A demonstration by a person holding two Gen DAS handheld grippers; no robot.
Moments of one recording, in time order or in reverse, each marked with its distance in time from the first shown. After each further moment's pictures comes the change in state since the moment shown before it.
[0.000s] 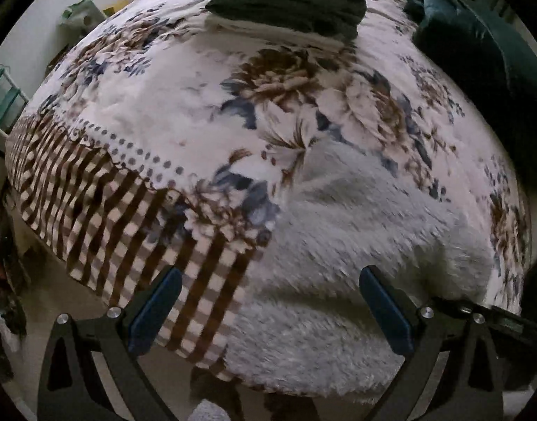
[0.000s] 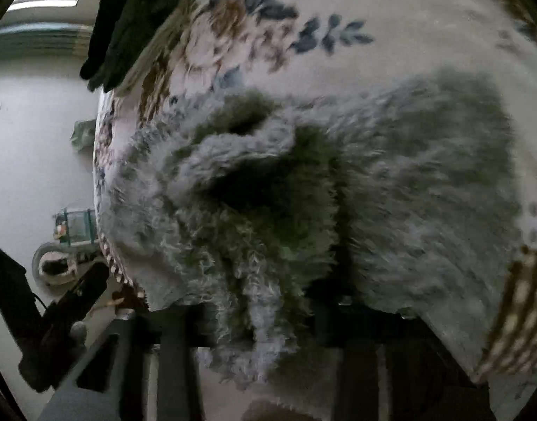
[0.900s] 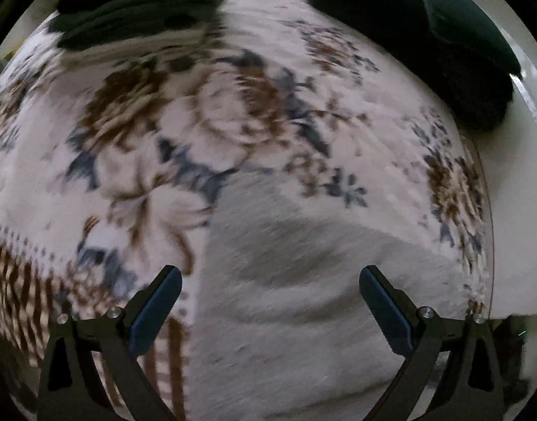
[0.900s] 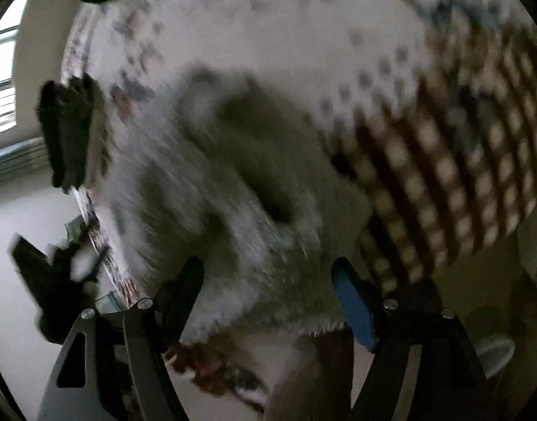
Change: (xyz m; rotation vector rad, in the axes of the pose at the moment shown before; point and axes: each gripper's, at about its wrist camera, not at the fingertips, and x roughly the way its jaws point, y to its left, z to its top) left arm 0.043 -0.136 0.054 0.313 0.117 -0.231; right arm -0.062 -0.107 -0.057 0.466 -0.002 -0.005
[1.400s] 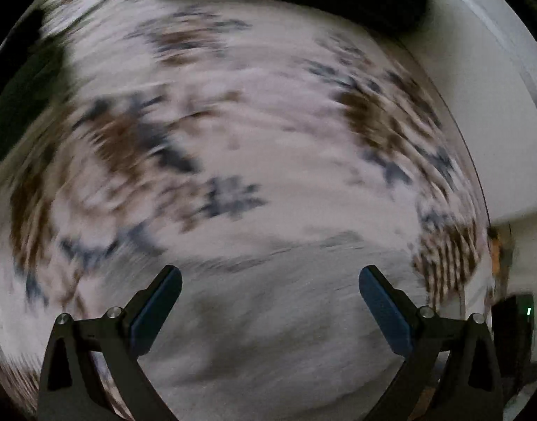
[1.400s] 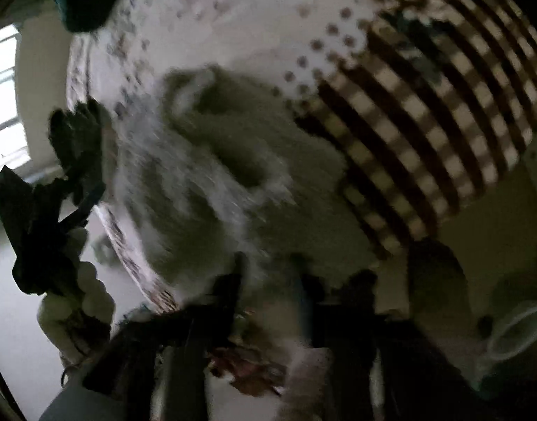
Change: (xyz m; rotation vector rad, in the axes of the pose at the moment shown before) left arm 0.038 -0.136 0.033 0.490 0.191 -0.089; right arm -0.029 -0.021 -0.021 0.108 -0.067 0.163
